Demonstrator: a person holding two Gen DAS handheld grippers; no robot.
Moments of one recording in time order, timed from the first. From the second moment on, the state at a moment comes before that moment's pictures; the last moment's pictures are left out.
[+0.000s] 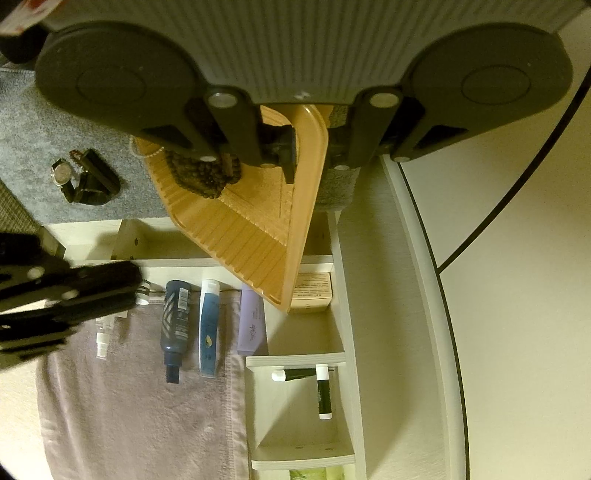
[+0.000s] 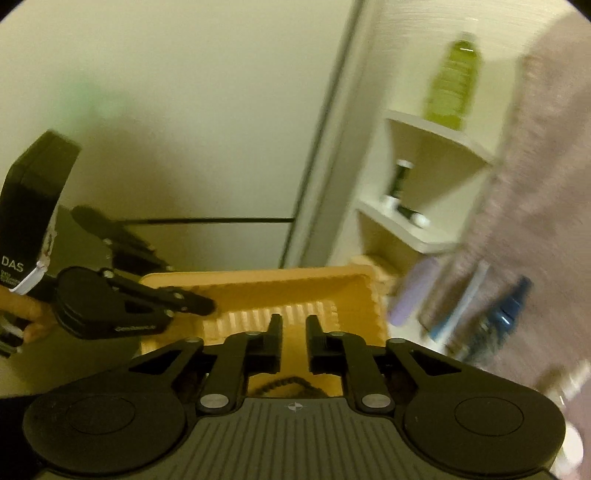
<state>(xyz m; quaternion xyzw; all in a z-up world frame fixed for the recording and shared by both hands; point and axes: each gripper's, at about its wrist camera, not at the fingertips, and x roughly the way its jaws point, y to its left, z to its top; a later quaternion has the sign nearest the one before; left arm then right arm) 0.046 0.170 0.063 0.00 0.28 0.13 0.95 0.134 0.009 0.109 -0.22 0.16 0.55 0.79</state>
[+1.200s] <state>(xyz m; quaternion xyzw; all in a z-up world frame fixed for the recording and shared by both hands) 0.047 0.165 0.065 0.01 0.28 0.13 0.95 0.166 -0.129 -0.033 -0.09 0.32 0.21 0.92</state>
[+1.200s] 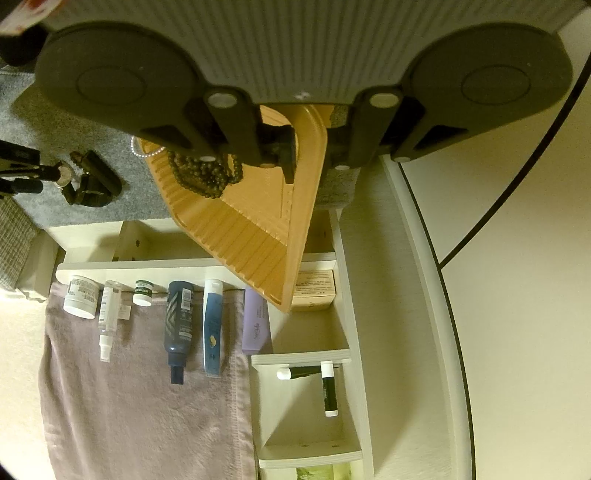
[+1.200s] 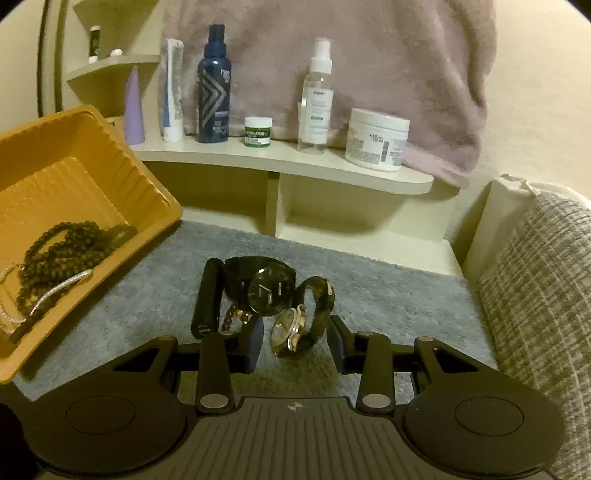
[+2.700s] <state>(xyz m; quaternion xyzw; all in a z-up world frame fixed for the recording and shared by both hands) 0.048 0.164 0.064 0.02 0.28 0.13 0.95 0.152 -0.163 -0.043 -0.04 0.34 0.15 0.93</state>
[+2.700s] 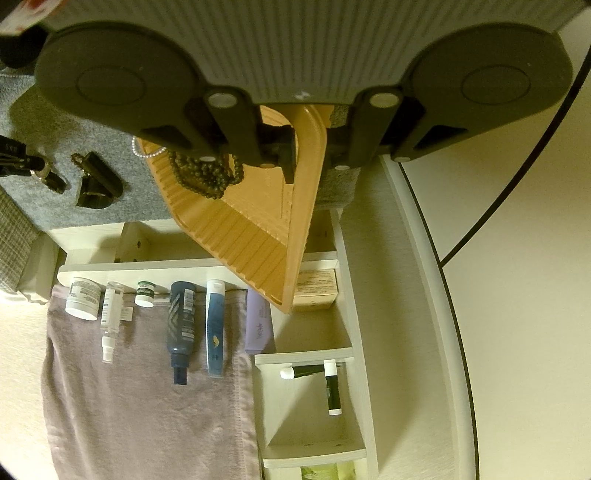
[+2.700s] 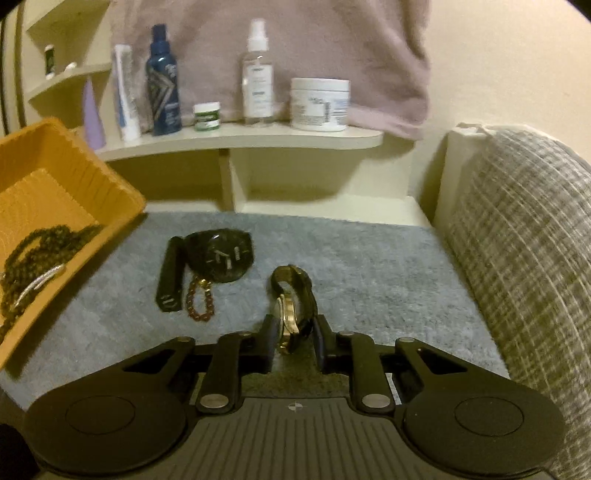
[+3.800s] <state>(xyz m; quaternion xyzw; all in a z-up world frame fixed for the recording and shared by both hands) 0.048 0.162 0.066 0.02 0.28 0.13 0.95 0.144 -0.147 0.003 -0.03 0.29 0.18 0.94</state>
